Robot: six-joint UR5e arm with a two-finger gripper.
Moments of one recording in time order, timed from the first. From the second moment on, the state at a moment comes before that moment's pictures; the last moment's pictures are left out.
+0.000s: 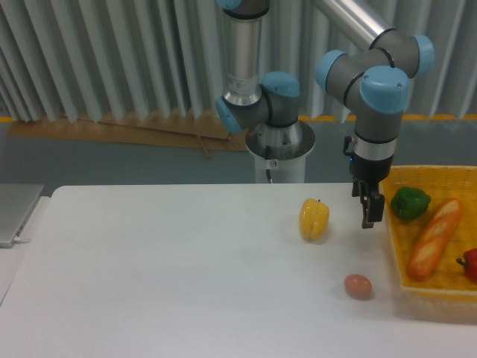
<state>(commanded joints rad) 2.65 -1.75 -1.57 -1.36 1.53 1.99</state>
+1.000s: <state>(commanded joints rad) 2.64 -1.74 -1.61 -1.35 1.55 1.99</state>
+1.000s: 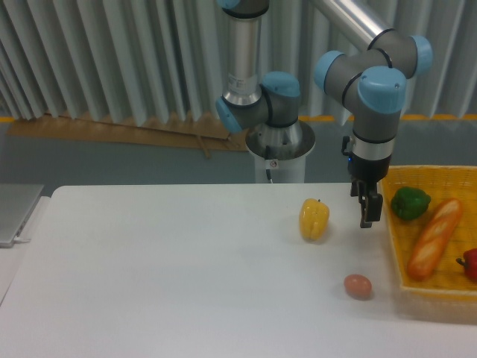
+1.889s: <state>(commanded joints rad) 2.79 -1.72 -1.61 -1.29 1.56 2.10</state>
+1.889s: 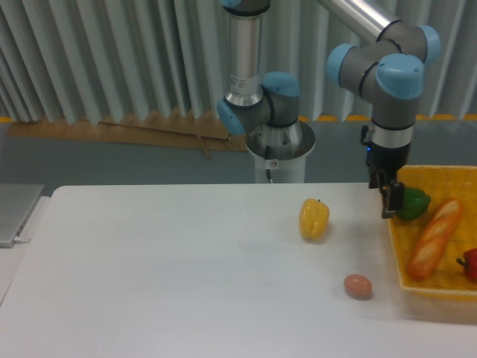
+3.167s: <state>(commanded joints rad) 2.85 -1.79 -1.61 -1.21 1.51 2.23</state>
